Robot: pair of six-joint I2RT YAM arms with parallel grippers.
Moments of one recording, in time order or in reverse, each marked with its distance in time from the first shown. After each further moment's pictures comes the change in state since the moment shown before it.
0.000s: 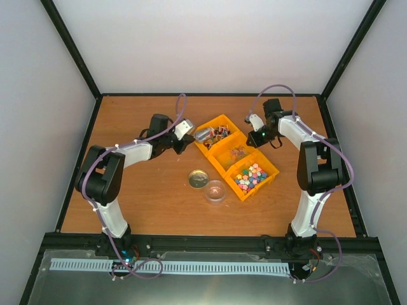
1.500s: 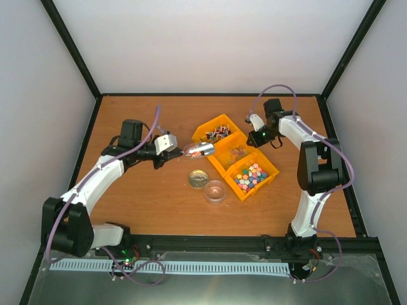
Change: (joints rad) left arm 0.108 -0.500 -0.130 -0.443 0.354 0.348; right arm -0.005 0.000 -0.002 0.003 0.000 0.000
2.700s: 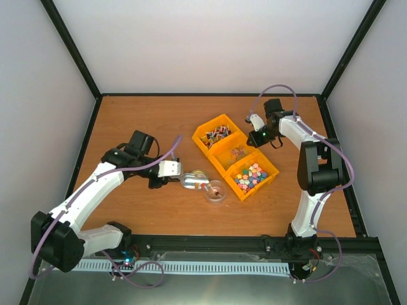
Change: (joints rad) left arm -0.177 -0.150 0.027 -0.558 -0.229 0.334; right arm -0.002 0.000 -0.002 0.002 -0.006 0.000
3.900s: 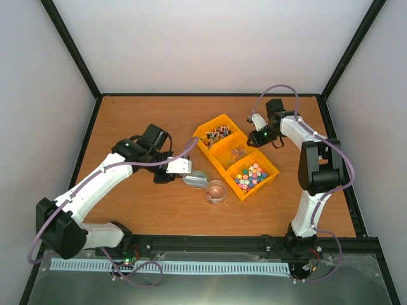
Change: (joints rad) left arm -0.150 0.117 0.184 -0.092 -0.259 -0.041; right arm -0.012 -0.002 -0.004 0.006 0.002 0.003
